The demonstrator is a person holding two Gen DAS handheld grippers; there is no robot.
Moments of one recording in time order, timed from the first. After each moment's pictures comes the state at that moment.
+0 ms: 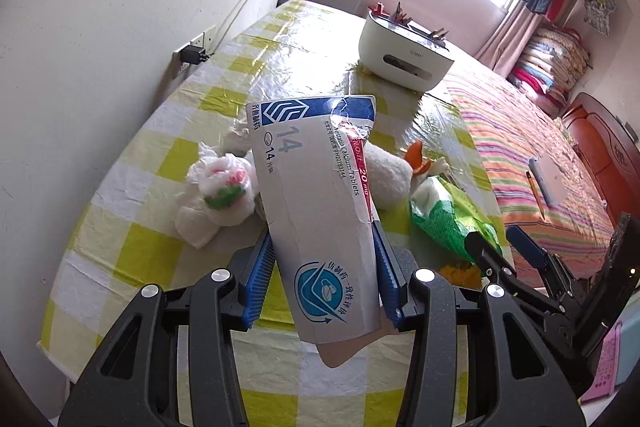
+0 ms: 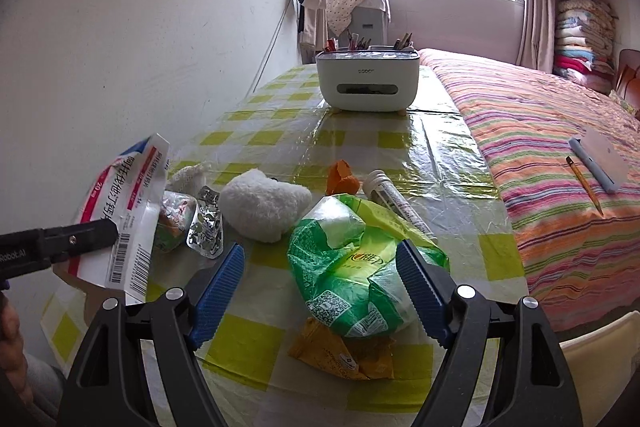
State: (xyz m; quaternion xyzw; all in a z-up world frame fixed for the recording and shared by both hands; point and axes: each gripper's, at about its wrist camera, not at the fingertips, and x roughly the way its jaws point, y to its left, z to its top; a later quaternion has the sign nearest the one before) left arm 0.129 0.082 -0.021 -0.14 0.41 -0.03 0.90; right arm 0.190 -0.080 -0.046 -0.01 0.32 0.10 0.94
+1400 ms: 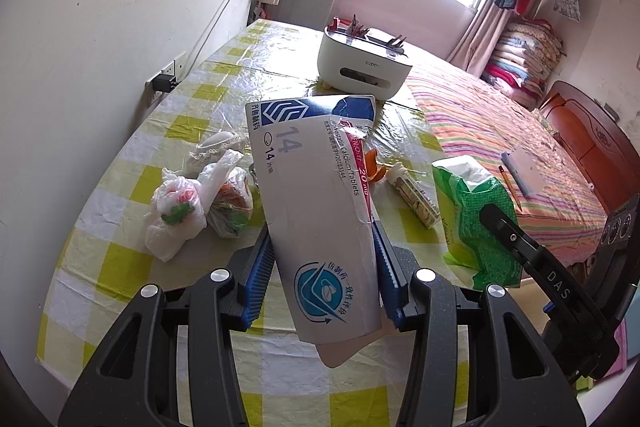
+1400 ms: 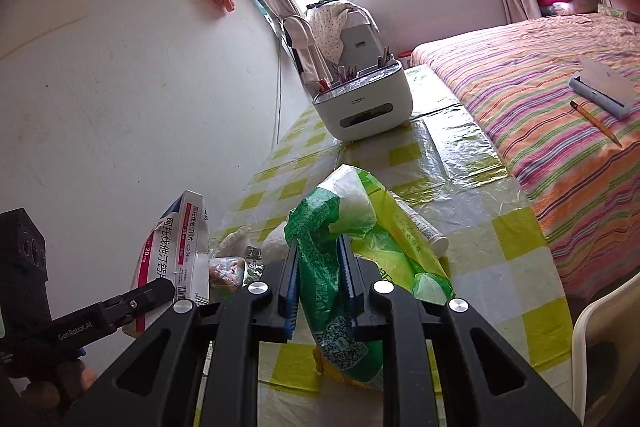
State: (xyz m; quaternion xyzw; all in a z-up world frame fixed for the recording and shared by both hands) left arm 0.116 0.044 0.001 -0.11 0.38 -0.08 0.92; right arm 0.164 -0.145 -0.021 0.21 0.26 0.14 0.93
